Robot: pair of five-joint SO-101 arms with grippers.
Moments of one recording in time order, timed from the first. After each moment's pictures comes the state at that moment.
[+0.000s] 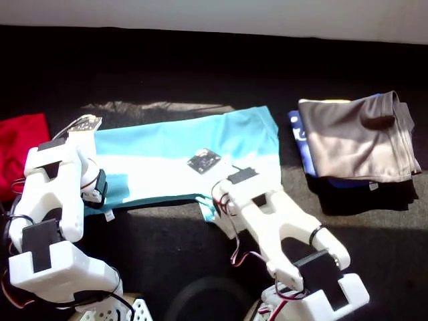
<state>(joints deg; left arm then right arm) -26.4 6.4 32.7 61.1 -21.2 -29.5 -3.1 43.5 59.5 18.2</state>
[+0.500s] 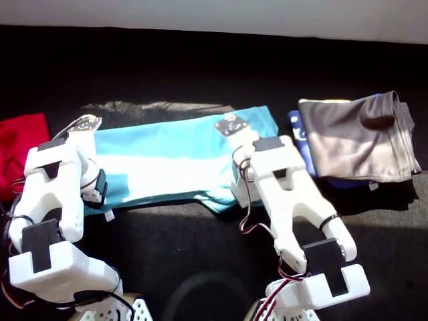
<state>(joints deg) -26.4 6.4 32.7 61.1 -21.2 -20.7 -1.9 25.8 69.1 18.2</state>
